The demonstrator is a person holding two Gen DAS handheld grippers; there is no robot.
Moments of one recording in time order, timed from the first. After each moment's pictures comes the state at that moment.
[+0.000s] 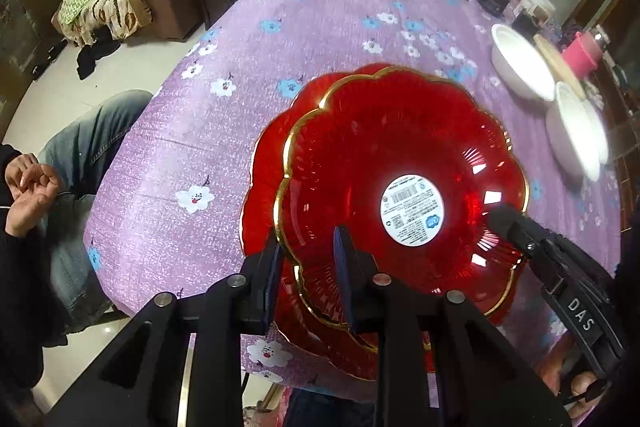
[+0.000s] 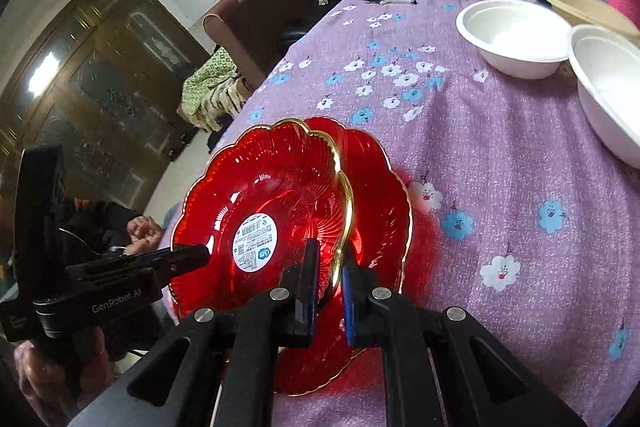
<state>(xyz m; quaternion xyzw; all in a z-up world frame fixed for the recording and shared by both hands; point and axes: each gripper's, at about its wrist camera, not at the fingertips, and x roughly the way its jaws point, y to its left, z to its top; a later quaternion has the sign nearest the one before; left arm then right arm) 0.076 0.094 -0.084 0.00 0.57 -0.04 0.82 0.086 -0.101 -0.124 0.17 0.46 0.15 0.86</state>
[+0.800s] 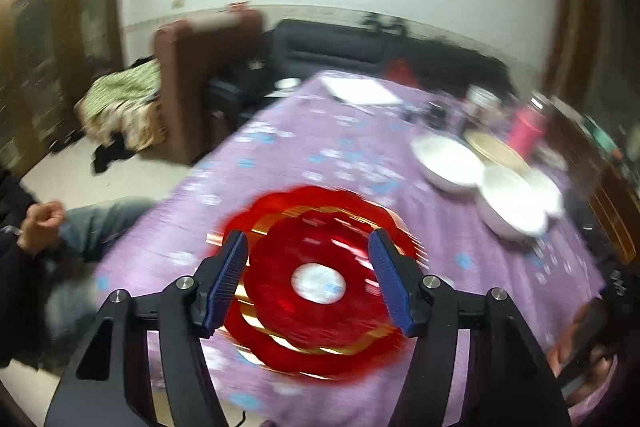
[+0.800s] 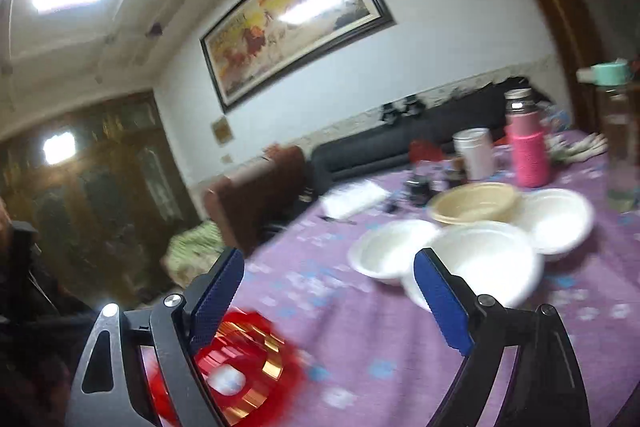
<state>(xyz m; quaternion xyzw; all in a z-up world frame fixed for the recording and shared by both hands) -0.026 0.038 -0.023 -0.01 0.33 -0.06 0.94 -0.024 -0.228 -0.061 0.16 0.11 0.05 0.98</state>
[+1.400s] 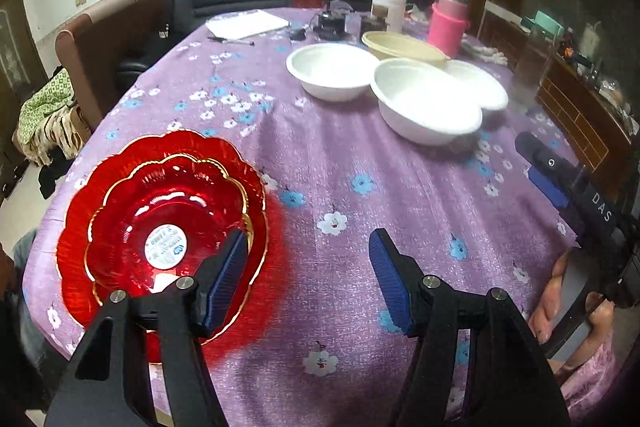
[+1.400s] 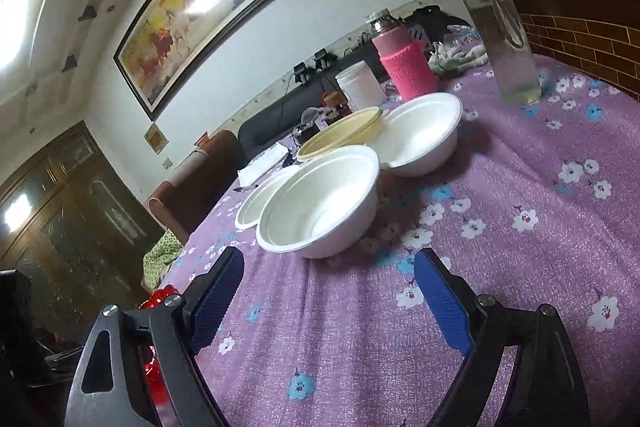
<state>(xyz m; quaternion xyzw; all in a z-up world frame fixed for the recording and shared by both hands) -0.018 -0.074 -0.060 0.07 0.42 -0.17 0.89 -0.048 -0.341 -0.128 0.29 0.20 -0.03 0.94</state>
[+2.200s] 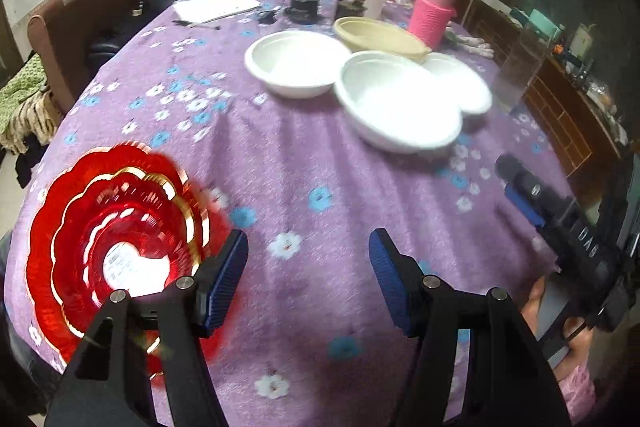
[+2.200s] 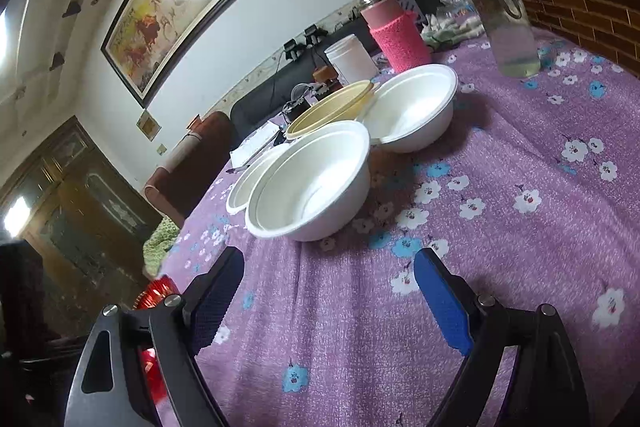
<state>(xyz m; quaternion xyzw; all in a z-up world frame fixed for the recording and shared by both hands) 0.013 -0.111 -0.047 0.06 0.47 -0.21 0.86 -0.031 -0.355 -0.133 0.31 0.24 -0.02 0.92</state>
